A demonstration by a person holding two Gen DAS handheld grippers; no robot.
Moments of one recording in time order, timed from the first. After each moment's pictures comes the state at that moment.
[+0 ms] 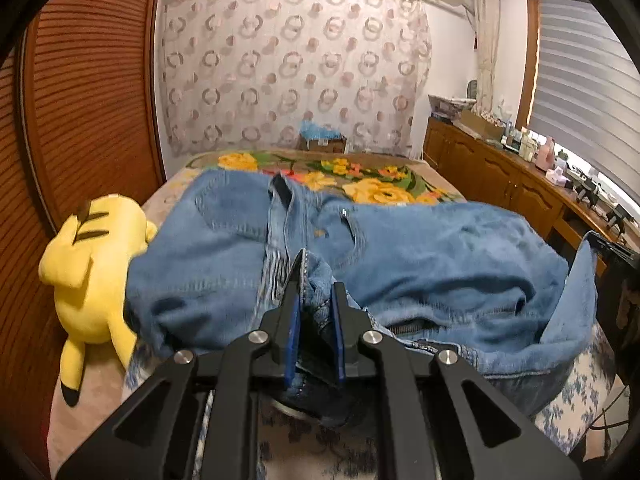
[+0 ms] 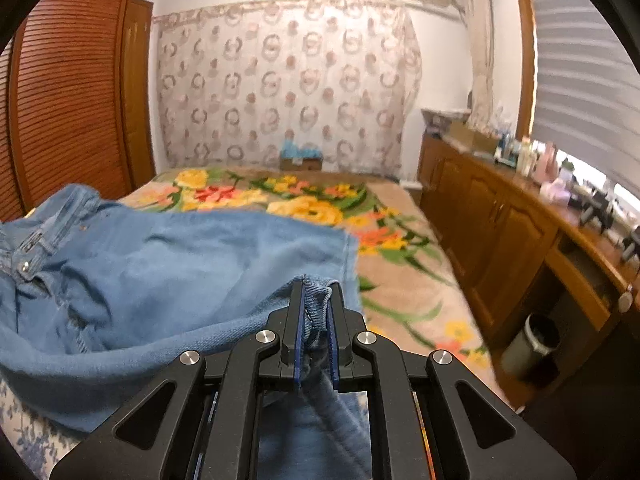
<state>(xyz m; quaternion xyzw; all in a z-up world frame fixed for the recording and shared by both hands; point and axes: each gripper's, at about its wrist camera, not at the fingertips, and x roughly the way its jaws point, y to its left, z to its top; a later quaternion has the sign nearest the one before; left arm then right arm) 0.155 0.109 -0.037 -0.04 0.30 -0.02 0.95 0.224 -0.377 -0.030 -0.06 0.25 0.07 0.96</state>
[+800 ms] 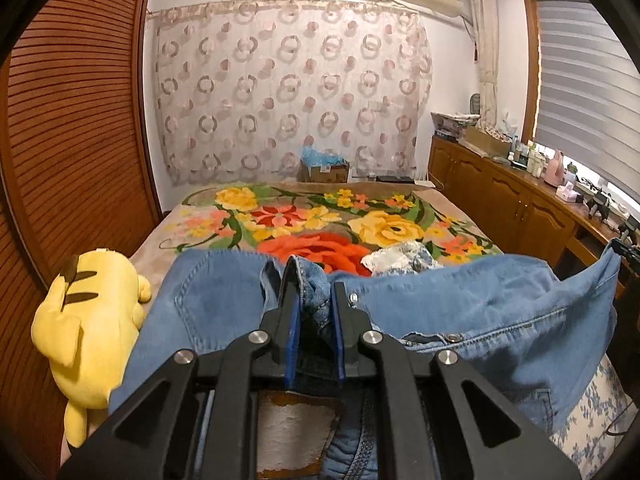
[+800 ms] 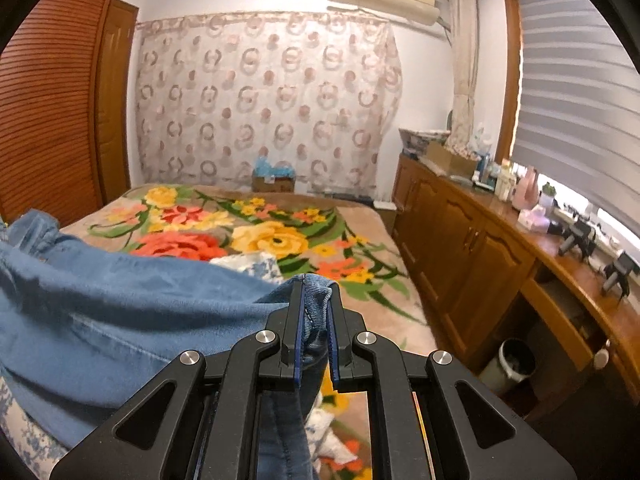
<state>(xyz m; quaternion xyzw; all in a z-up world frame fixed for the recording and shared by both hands) 0.252 0.109 -0.004 -0.02 0.27 -0.02 0.96 0.286 -0.408 0.010 -0.09 0.22 0.03 0.97</state>
